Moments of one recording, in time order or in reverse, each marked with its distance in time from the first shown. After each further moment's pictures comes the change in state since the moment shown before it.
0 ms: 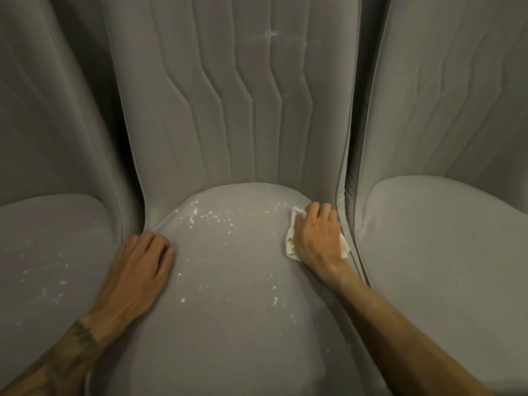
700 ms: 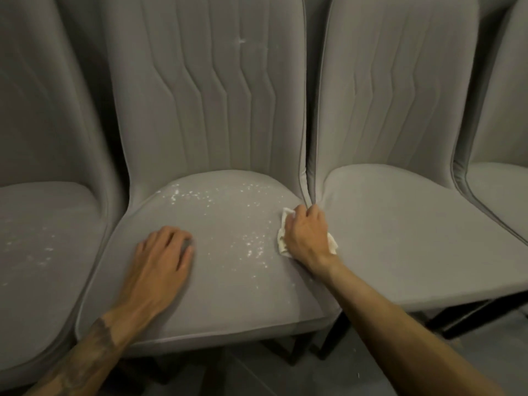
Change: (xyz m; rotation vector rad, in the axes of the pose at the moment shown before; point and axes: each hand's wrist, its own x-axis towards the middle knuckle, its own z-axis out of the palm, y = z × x) left_hand -0.072 0.054 0.025 -0.090 0.064 0.142; right_hand -0.098 0.025 -0.039 0.126 -0.033 -0.049
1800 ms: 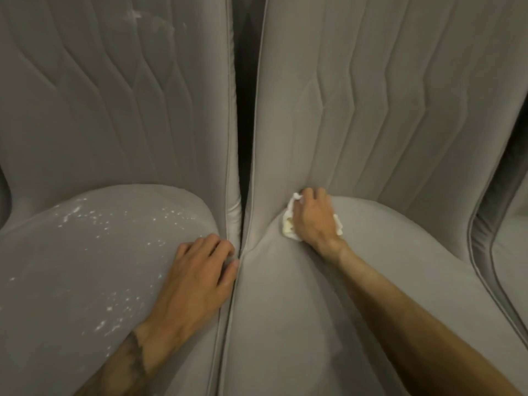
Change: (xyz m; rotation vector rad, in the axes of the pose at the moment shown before) left_hand 0.145 0.231 0.113 -0.035 -0.033 -0.027; right_hand 0.212 0.210 0.016 0.136 0.037 -0.093
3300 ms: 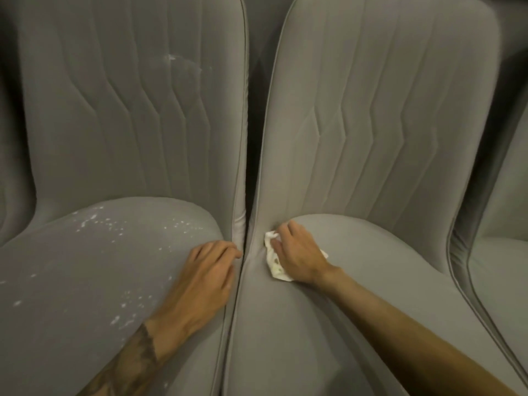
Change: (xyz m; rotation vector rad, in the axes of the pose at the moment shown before) left_hand -0.007 -0.007 -0.003 -0.062 0.060 0.140; right_hand -0.051 -0.023 -0.013 -0.062 -0.136 -0.379
